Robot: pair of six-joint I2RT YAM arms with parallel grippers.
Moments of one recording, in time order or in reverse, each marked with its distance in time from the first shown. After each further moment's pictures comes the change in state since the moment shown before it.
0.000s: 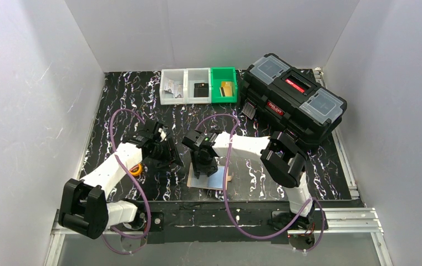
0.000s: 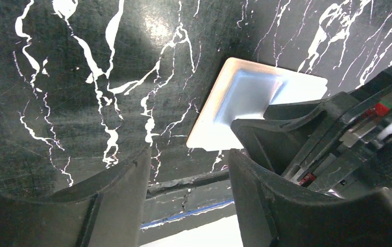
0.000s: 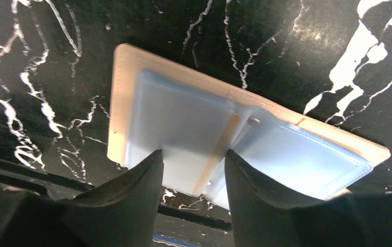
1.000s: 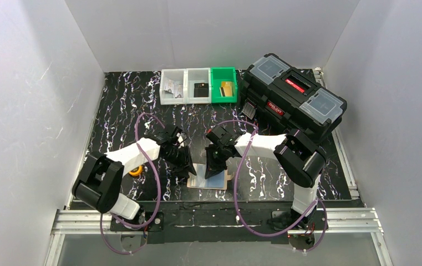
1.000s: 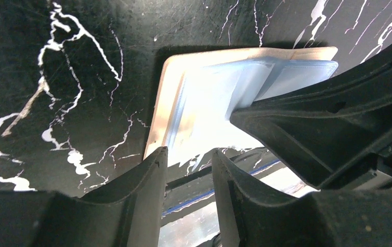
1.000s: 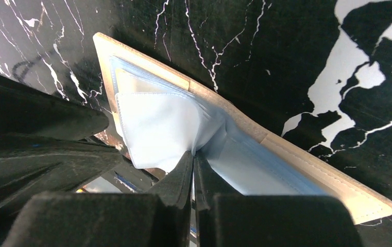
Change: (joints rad) left arm -0.153 0.234 -0.011 0.169 0.156 -0.070; right arm -0.167 -0.149 -0.373 0.410 -0.353 -0.020
